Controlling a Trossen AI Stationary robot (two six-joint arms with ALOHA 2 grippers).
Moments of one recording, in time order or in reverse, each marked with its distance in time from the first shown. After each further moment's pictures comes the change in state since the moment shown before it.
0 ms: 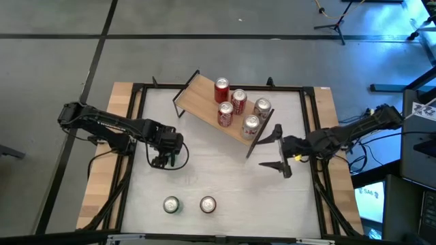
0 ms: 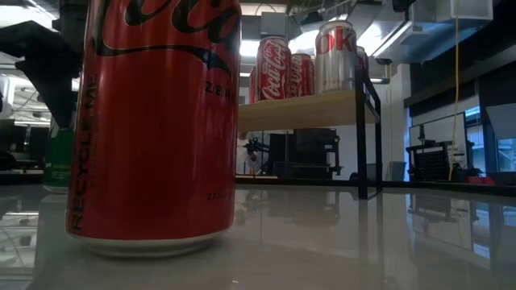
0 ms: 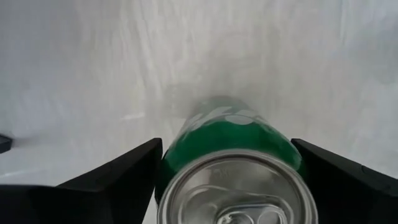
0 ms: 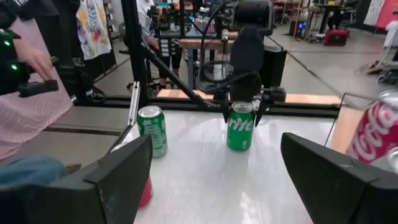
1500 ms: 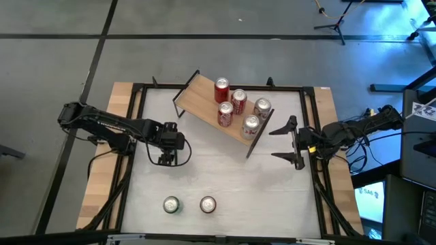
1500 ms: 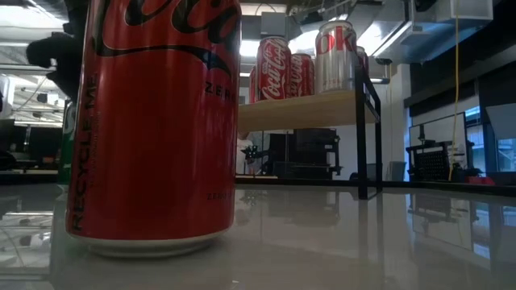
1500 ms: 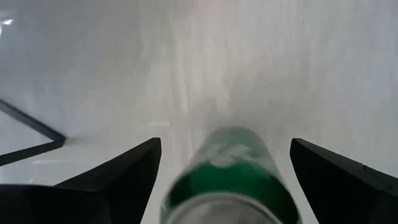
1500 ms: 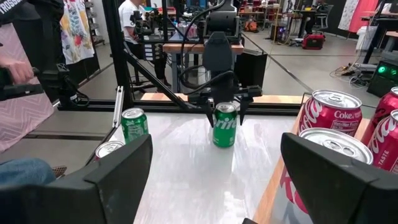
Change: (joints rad) left arm 0.000 0.000 -0.001 0.084 -0.148 -0.084; right arm 0.000 -0.223 0.002 -0.211 0.070 -0.008
